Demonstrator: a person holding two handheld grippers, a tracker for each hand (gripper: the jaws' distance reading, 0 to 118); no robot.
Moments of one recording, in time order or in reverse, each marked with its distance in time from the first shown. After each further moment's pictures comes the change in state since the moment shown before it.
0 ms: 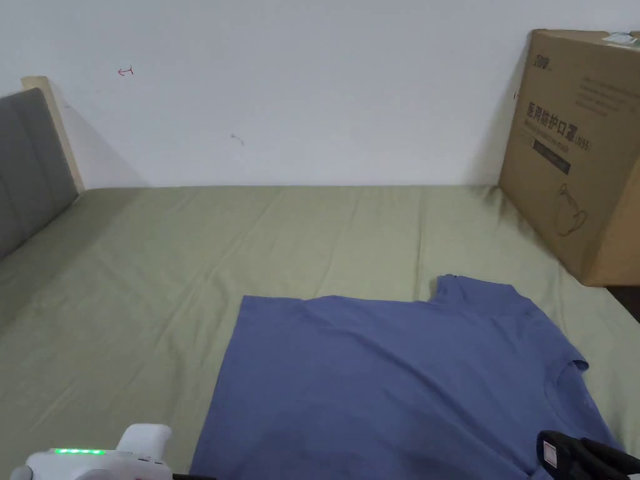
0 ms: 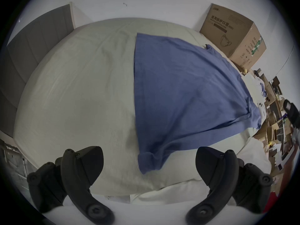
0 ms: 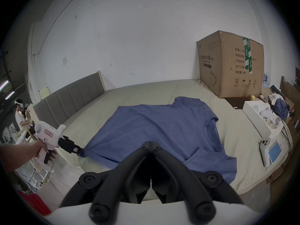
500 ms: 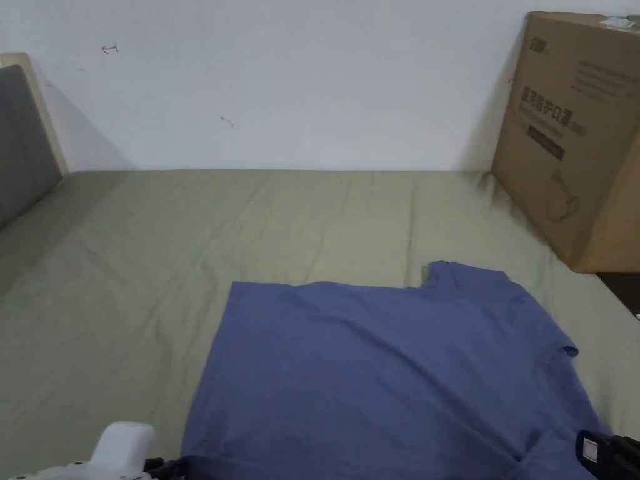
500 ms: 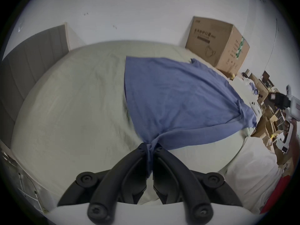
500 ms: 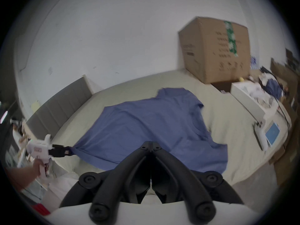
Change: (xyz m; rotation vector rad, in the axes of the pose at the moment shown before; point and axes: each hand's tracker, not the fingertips) left arm 0.008 -0.028 0.017 0.278 -0.054 -0.096; right arm 0.060 -0.010 -0.001 -0.069 -0.107 -0.191
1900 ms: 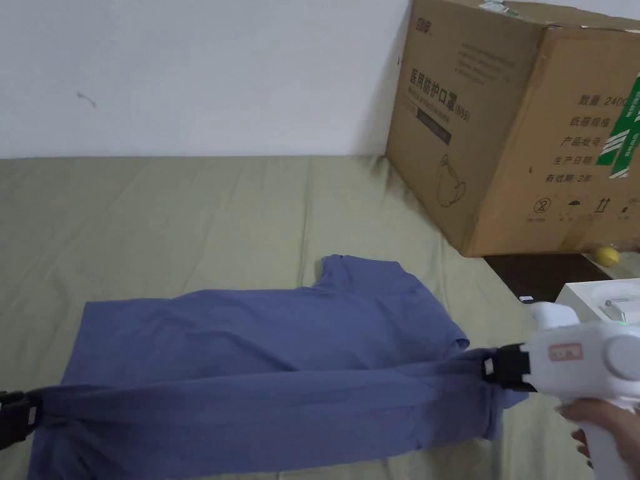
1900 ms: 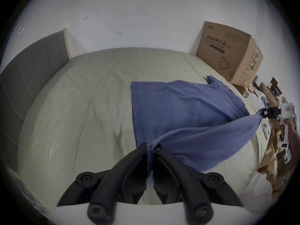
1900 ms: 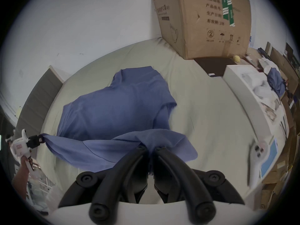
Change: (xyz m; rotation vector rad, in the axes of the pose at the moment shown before) left arm -0.011 0.155 -0.095 -0.026 0.064 0.020; right arm 0.111 0.125 -0.174 -0.319 -0.148 -0.050
